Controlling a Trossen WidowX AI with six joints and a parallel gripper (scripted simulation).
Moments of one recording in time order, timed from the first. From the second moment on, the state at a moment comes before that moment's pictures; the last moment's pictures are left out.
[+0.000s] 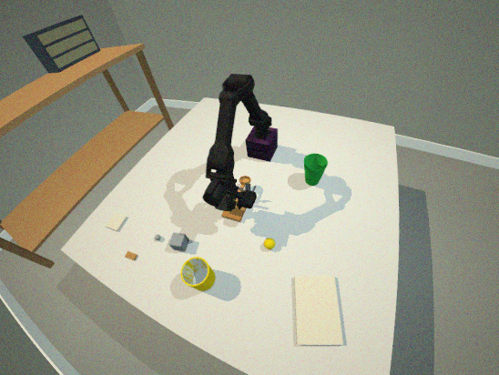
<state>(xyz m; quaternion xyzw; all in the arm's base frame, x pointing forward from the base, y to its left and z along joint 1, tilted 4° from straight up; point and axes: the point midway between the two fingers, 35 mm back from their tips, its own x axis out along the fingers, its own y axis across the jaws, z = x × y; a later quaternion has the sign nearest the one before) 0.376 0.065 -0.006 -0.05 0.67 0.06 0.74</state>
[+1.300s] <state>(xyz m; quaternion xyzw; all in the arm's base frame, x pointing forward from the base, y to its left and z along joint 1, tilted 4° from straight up) 0.375 0.066 0.011 -0.05 0.67 0.06 0.73</state>
